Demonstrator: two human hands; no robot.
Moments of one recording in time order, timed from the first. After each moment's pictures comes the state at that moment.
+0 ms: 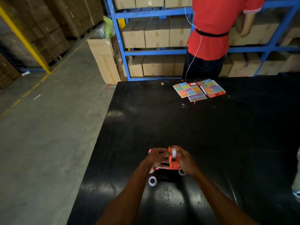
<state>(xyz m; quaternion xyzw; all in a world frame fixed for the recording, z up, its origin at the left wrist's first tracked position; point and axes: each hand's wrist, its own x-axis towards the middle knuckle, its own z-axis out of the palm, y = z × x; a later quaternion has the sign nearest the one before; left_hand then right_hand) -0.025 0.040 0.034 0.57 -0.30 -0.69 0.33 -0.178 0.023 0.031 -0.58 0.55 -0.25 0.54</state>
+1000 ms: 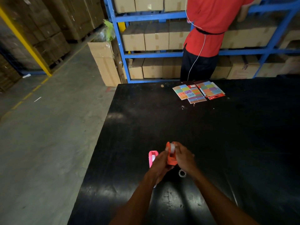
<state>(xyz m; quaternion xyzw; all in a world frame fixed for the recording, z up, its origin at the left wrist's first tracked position) -0.059 0.050 0.022 0.51 -0.18 -0.69 0.47 -0.166 0.003 0.025 -0.64 0.62 -0.20 0.40</state>
